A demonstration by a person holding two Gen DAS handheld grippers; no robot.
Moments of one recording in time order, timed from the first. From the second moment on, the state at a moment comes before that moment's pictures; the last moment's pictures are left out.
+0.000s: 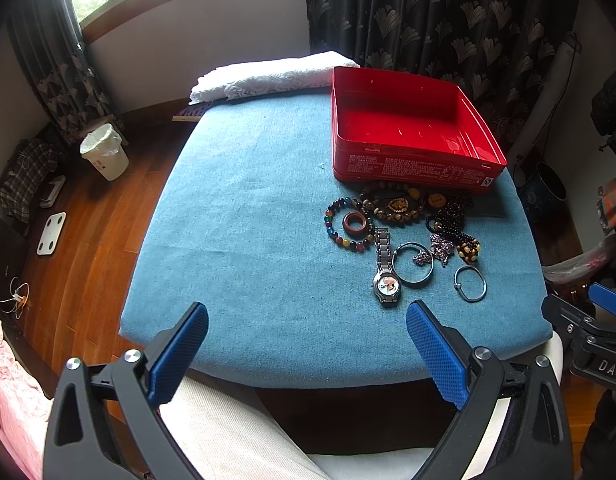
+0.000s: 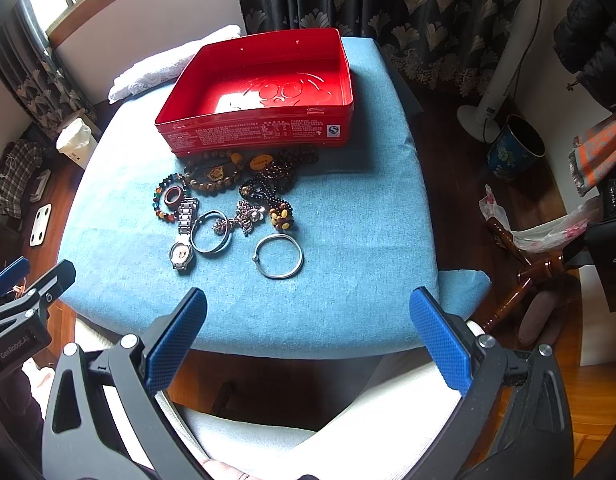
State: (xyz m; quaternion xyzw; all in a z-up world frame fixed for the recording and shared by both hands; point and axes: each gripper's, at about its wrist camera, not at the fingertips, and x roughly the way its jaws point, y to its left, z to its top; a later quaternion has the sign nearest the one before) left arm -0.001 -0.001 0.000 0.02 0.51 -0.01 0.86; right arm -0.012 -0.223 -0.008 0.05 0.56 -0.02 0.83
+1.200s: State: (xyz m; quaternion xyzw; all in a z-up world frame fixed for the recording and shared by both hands) left arm -0.001 -0.001 0.000 0.02 0.51 -0.01 0.86; right arm -0.011 -0.222 -0.009 0.05 0.56 -0.02 0.83
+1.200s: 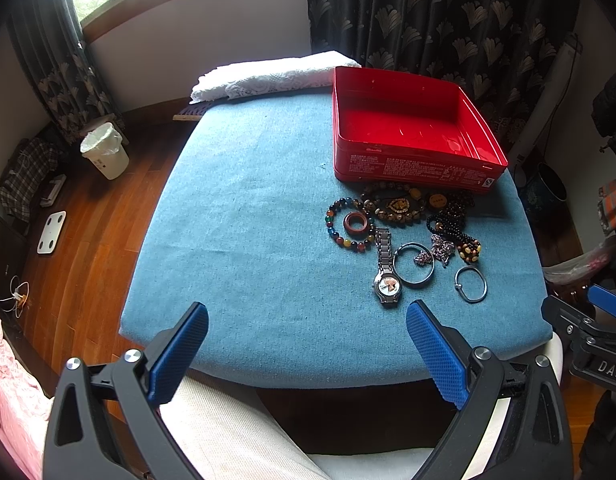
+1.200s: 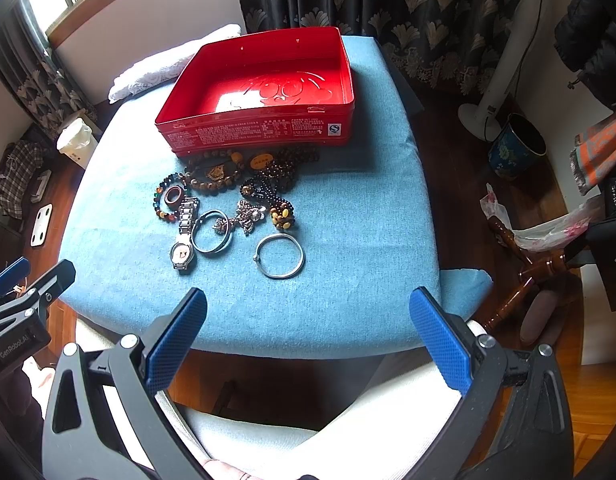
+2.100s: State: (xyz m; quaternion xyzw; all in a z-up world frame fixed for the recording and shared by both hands) left arm 0.009 0.004 -0.023 0.02 0.53 -0.02 0.84; right arm -0.007 -0.224 -0.024 0.06 0.57 0.00 0.82
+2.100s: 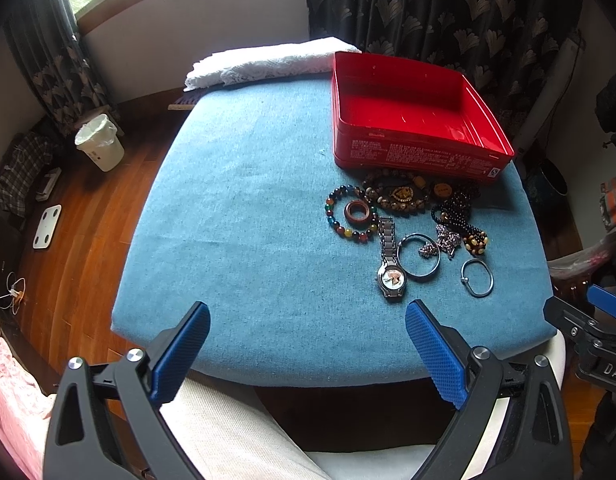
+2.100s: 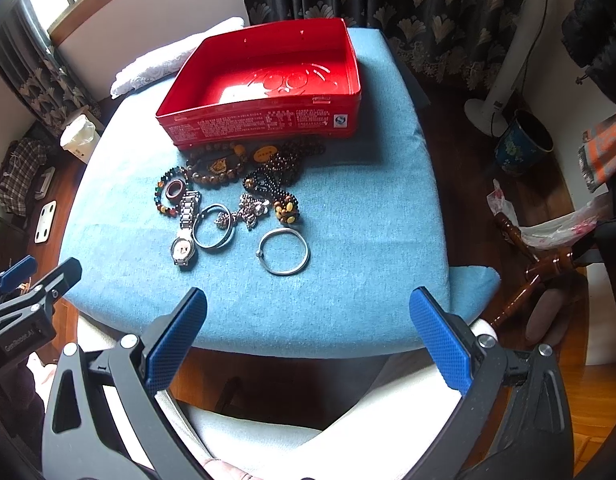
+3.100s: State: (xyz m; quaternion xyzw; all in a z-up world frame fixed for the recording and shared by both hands) left arm 0.057 -0.055 -0.114 0.05 0.61 -0.10 0.78; right arm 0.048 -0.224 -0.100 0.09 0.65 0.06 0.76
